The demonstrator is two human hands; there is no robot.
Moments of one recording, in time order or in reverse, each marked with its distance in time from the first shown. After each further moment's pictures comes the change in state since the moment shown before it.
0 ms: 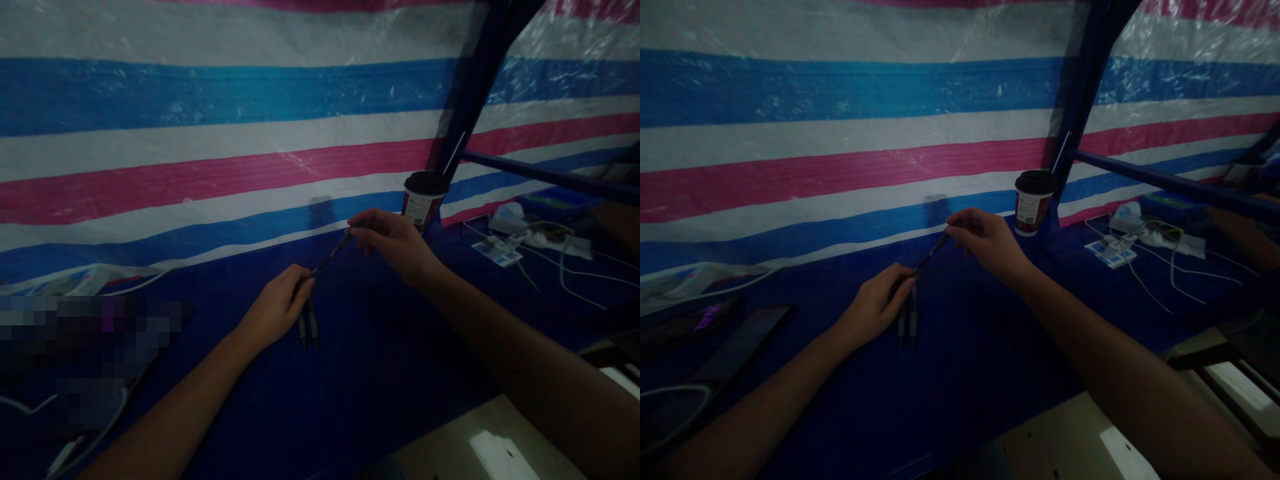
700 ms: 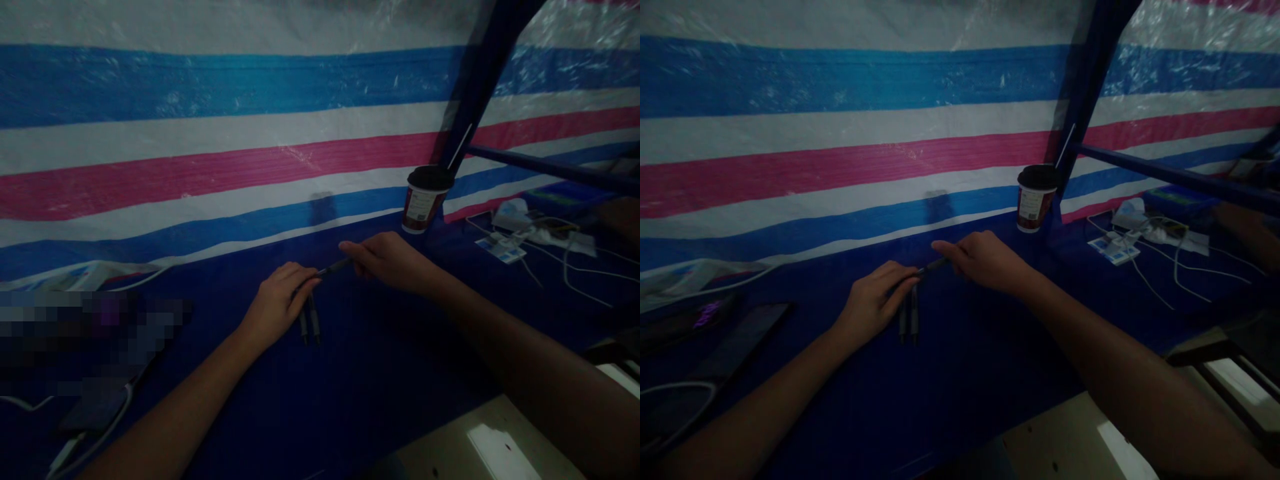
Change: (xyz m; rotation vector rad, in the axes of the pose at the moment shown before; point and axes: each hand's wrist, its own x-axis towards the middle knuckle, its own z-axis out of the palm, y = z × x) left_hand 0.001 0.001 0.002 0.077 0.158 0.195; right_hand -0.008 -0.007 0.000 -0.572 -0.314 0.028
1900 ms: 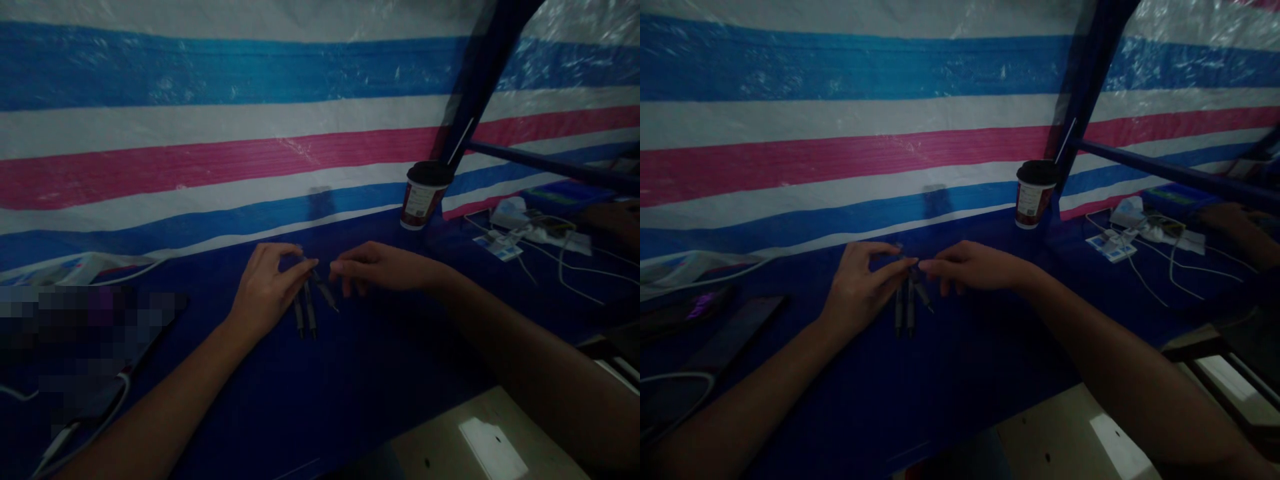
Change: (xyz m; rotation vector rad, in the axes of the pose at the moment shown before) left_hand 0.004 0.000 -0.010 0.359 0.163 0.223; right_hand -0.002 -0.002 0.005 0.333 -0.439 -0.017
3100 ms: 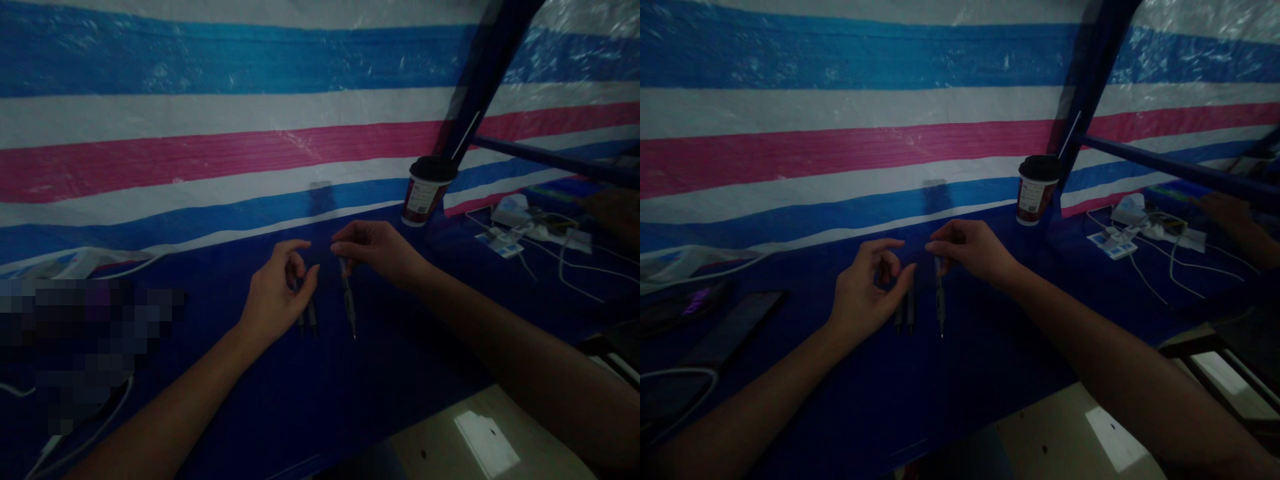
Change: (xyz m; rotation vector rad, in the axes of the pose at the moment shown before) left_hand 0.005 0.029 0.003 -0.386 -0.019 -0.494; right_hand 0.017 0.010 0.014 0.432 0.488 -0.059
